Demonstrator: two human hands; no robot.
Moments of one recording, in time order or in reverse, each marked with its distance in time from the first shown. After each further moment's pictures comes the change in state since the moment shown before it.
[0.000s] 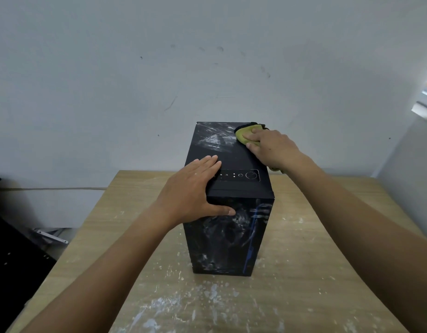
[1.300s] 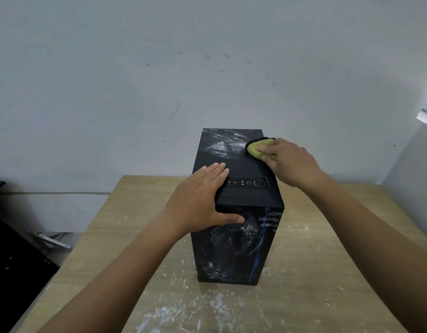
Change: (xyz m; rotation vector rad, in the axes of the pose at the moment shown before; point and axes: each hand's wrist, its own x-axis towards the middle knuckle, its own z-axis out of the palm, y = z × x) left_hand 0.002 -0.006 0.007 0.022 0.051 0.058; right_hand -0.032 0.000 -0.006 0.017 0.078 0.013
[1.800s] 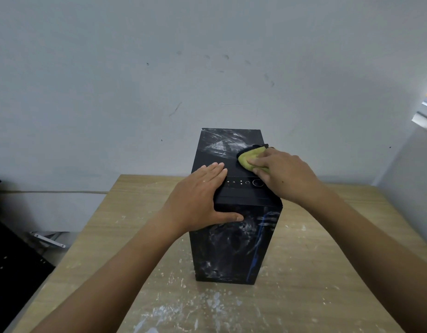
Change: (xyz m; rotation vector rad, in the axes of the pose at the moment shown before) left_hand -0.001 -0.002 0.002 0.011 0.015 0.027; right_hand -0.031 -0.020 -0.001 -0.116 -0.021 -0.129
